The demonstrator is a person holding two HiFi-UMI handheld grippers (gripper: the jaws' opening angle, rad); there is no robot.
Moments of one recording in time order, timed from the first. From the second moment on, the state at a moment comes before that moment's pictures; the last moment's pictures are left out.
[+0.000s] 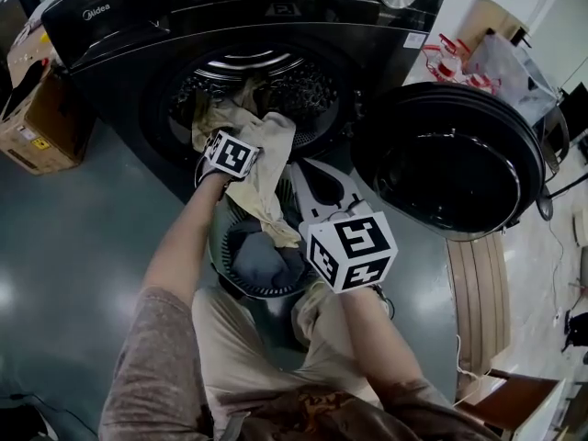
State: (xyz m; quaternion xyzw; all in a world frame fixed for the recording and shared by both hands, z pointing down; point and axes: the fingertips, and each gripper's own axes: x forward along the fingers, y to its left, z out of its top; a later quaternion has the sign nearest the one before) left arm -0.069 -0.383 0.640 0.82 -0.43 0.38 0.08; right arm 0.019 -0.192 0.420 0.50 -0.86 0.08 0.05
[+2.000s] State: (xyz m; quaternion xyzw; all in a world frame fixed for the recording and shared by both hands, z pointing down) left arm -0.043 -0.186 0.531 0.91 -0.35 0.21 0.09; right arm 0.025 -0.195 0.431 0.51 -0.85 0.08 0.06
